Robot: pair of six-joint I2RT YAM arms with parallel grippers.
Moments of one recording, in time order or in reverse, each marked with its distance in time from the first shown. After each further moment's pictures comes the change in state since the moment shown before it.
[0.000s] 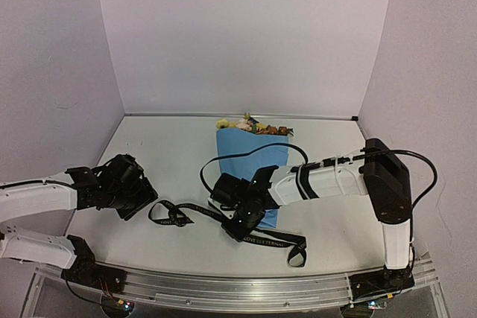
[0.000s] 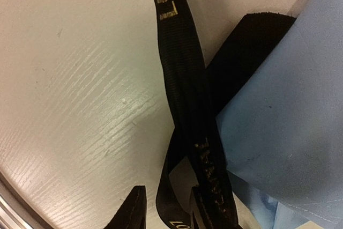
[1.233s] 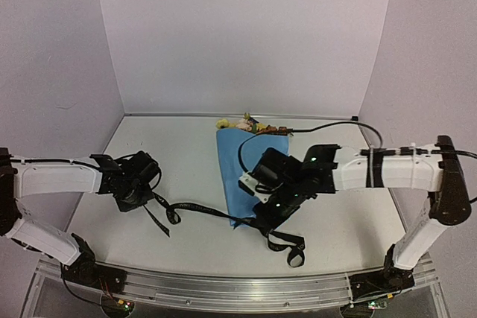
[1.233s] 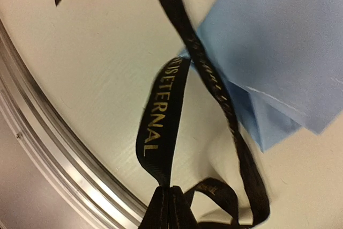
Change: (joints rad) left arm 0.014 0.279 0.120 -0.099 -0.169 0.071; right arm -0.039 -0.369 -0.182 -0.096 -0.110 0.117
